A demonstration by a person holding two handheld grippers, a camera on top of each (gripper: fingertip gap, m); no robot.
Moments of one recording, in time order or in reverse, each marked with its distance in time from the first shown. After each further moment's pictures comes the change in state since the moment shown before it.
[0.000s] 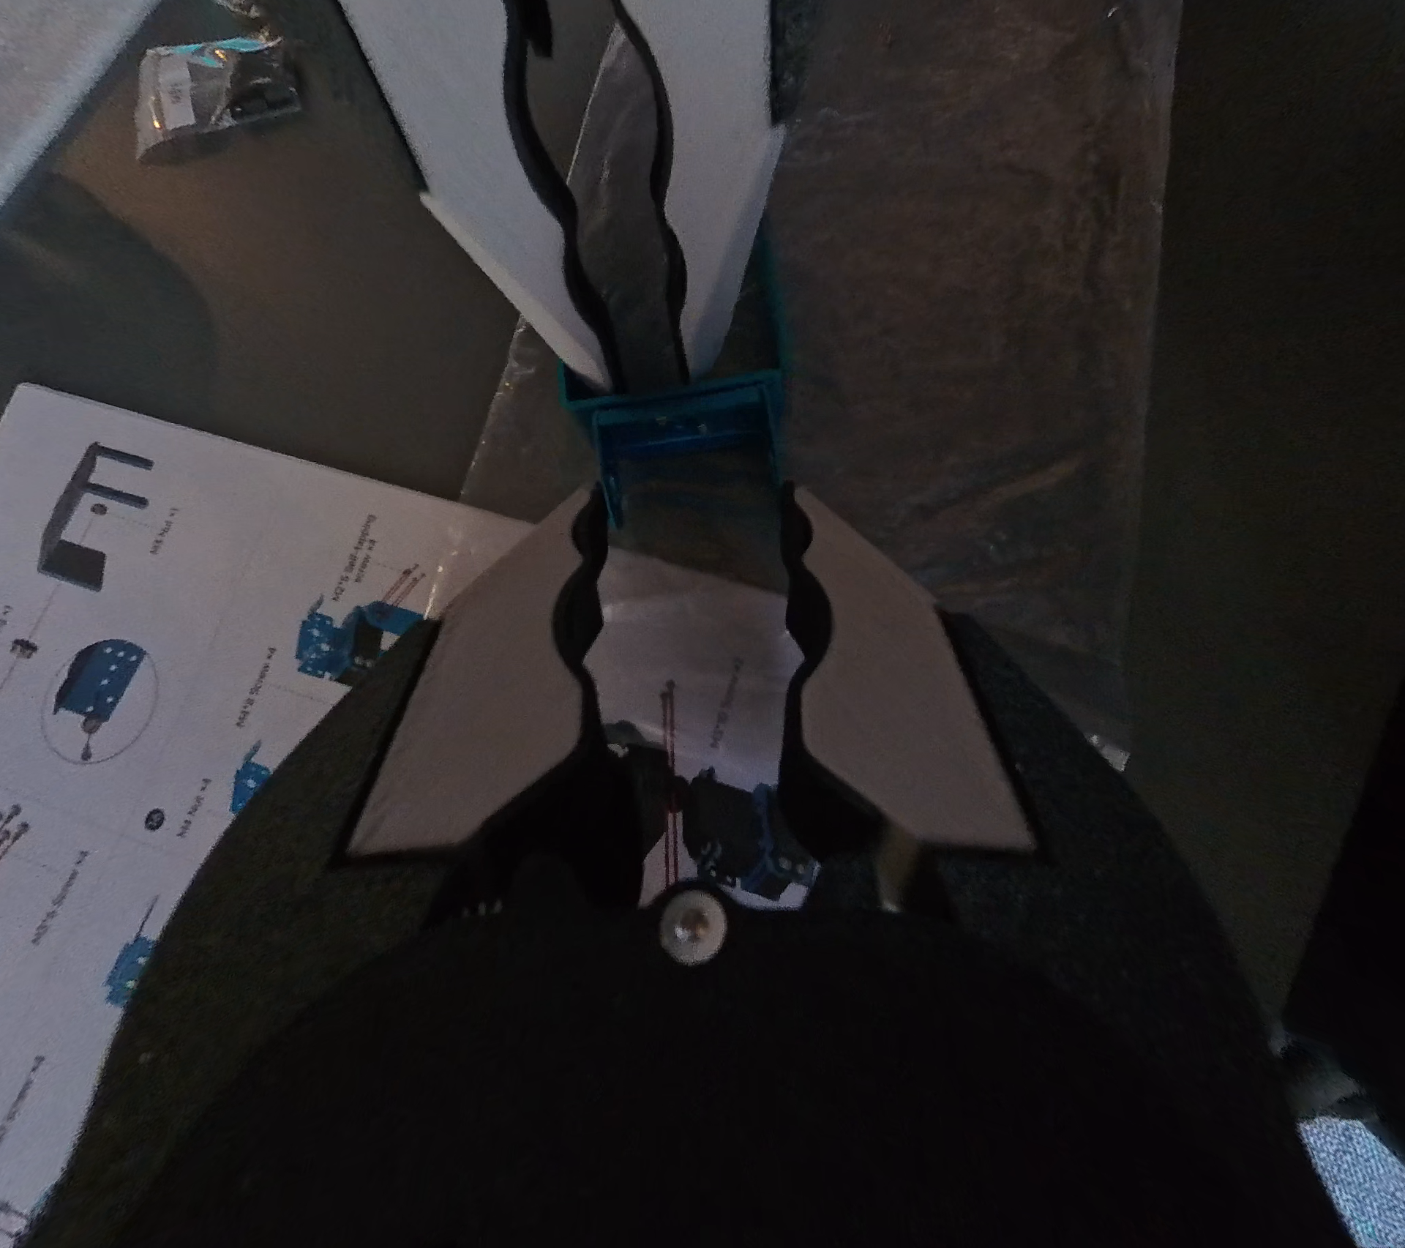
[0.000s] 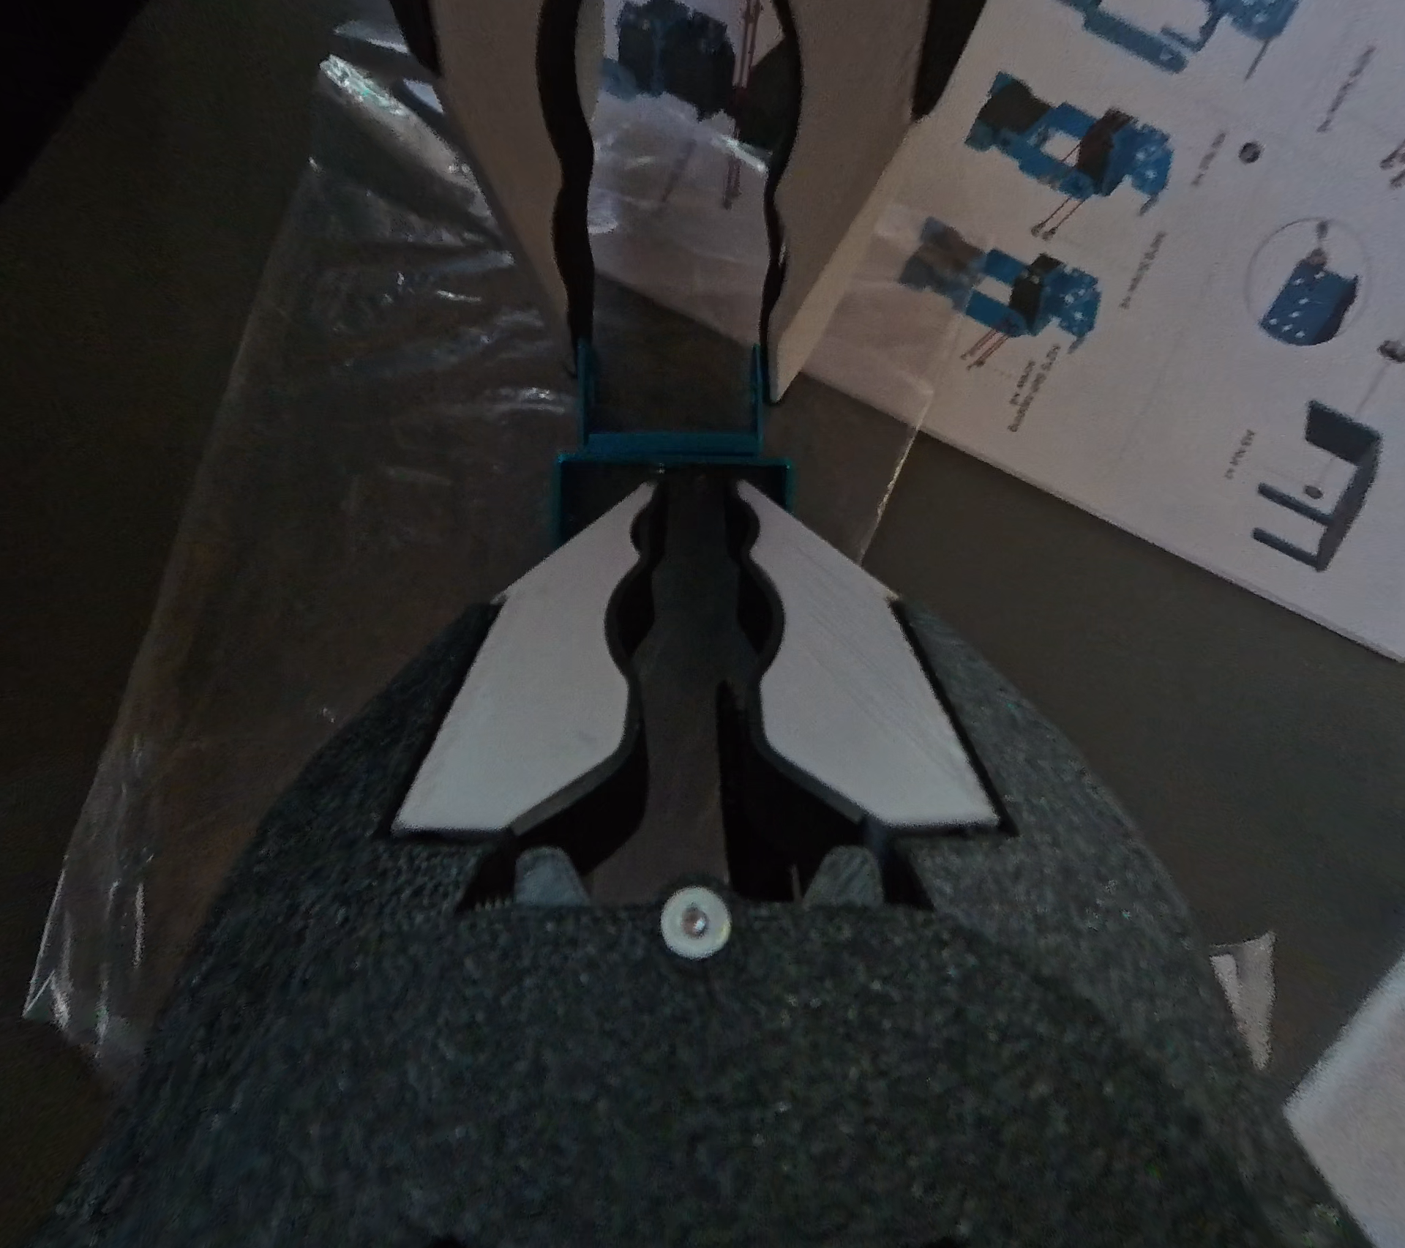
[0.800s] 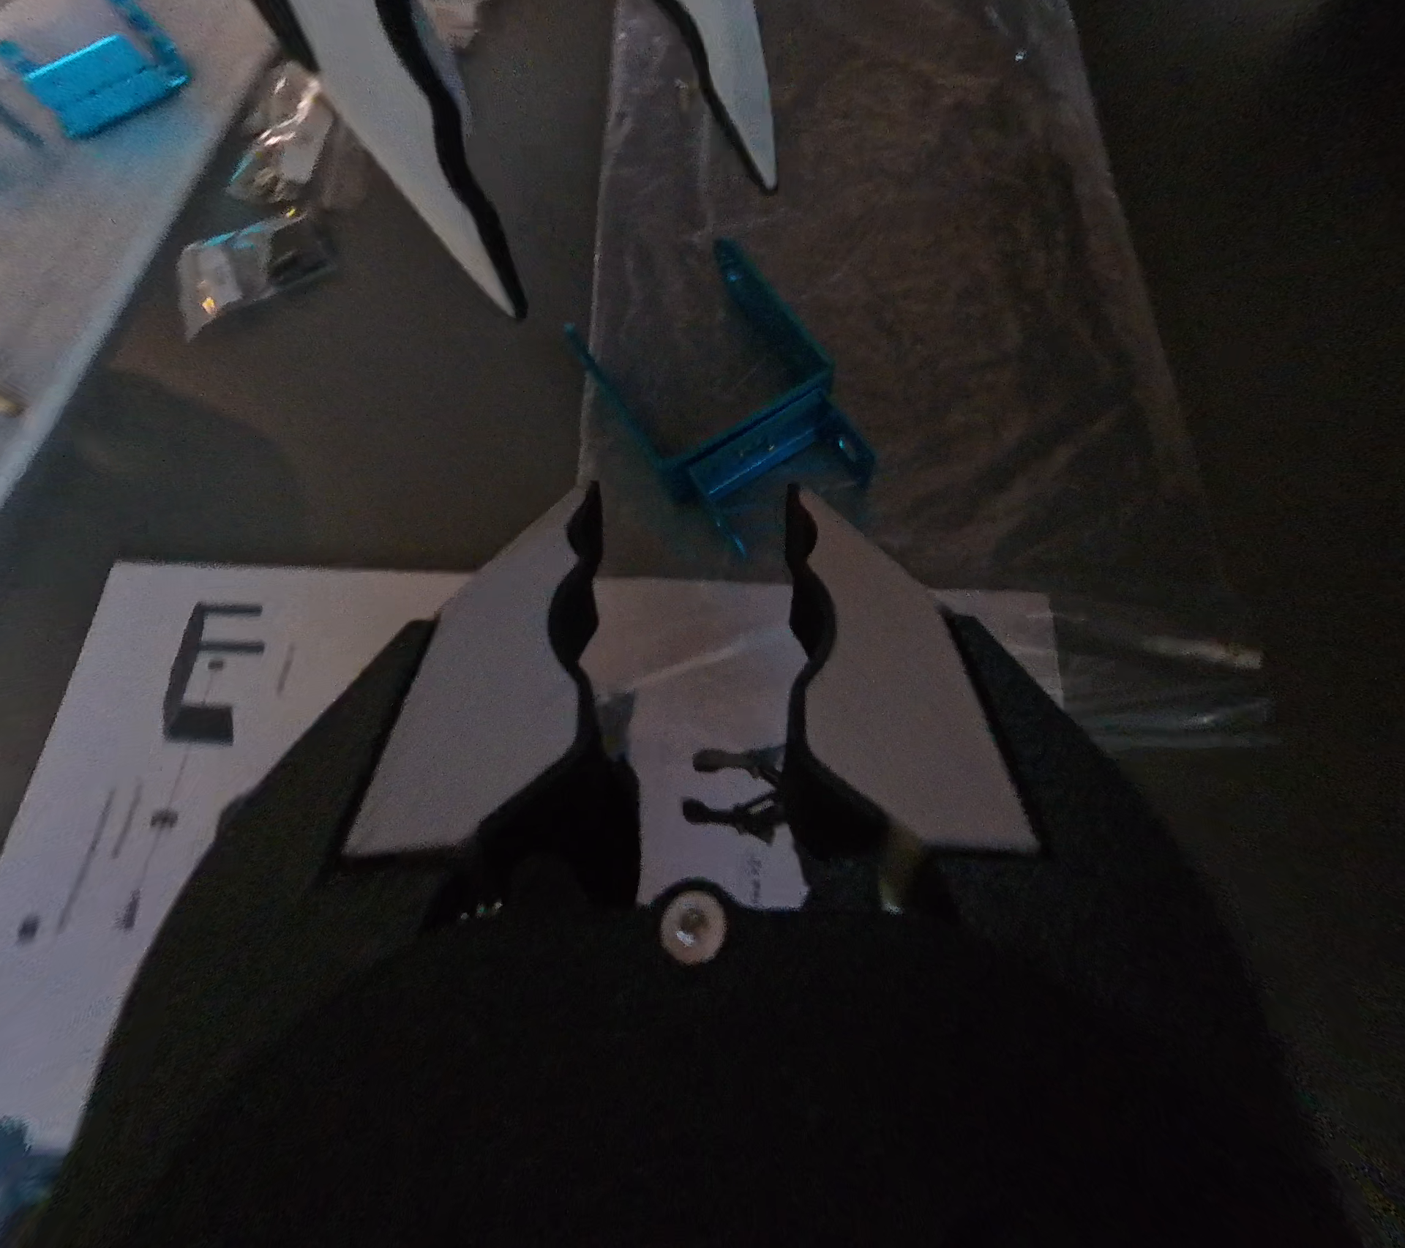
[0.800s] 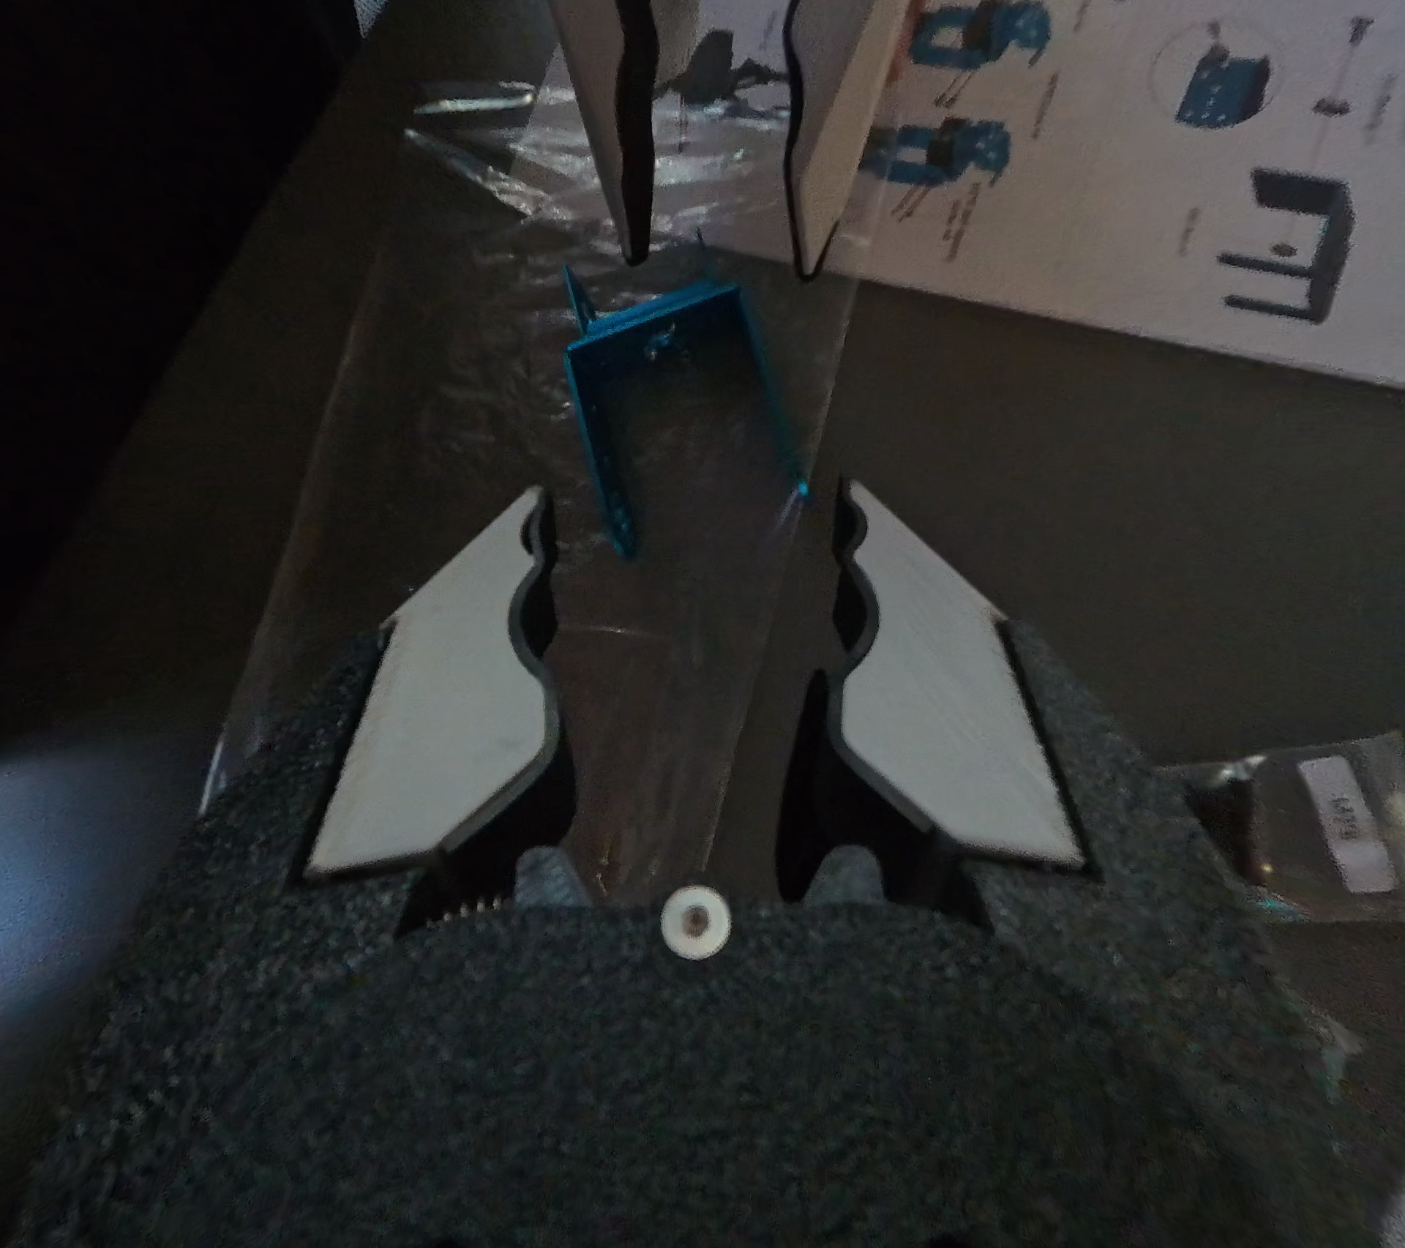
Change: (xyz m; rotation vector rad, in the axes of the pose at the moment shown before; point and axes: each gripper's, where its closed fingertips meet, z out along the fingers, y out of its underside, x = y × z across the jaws) left arm -0.025 -0.014 -0.005 0.116 0.150 0.166; right arm 0.006 0.030 -0.045 0.195 -0.108 0.206
